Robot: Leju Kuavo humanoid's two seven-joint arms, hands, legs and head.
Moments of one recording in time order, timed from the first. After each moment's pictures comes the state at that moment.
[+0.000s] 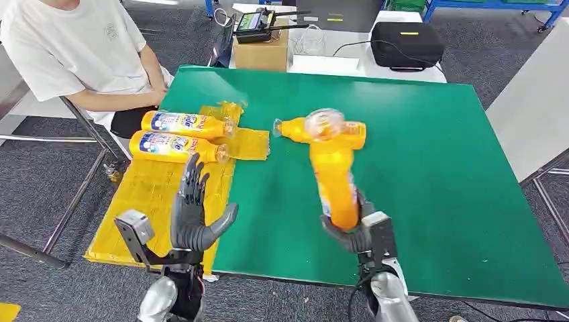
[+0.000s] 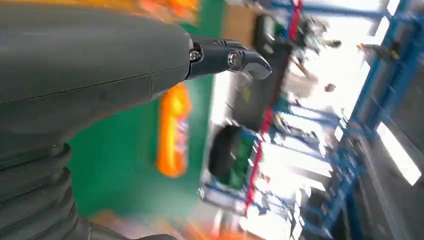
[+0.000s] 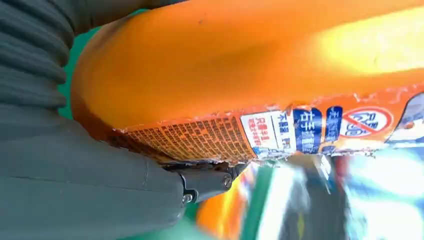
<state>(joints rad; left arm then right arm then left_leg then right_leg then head) 0.06 -0.21 -0.34 -1.53 0.17 0.18 -0.44 -0.10 0.11 0.23 -1.22 0.15 -0.03 -0.49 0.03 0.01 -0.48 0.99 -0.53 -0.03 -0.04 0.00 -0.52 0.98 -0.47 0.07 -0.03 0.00</state>
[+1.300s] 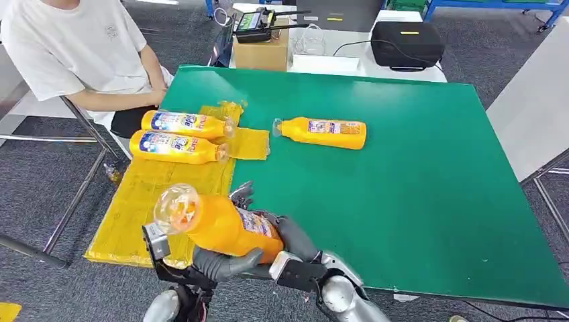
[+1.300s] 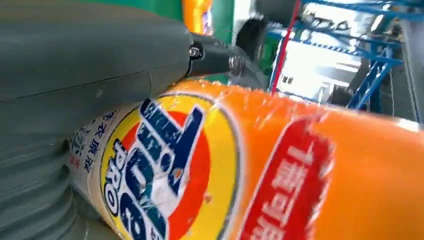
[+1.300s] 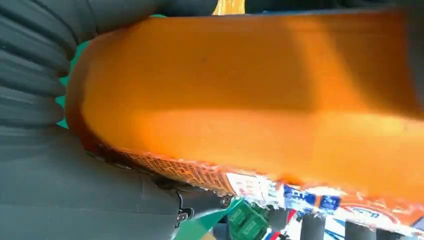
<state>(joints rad) 0.08 -0.17 -0.40 -1.51 0.32 -0.25 -0.32 -0.21 0.09 0.70 -1.19 0.51 0.10 -0.48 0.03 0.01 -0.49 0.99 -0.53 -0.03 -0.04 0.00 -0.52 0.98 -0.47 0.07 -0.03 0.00</state>
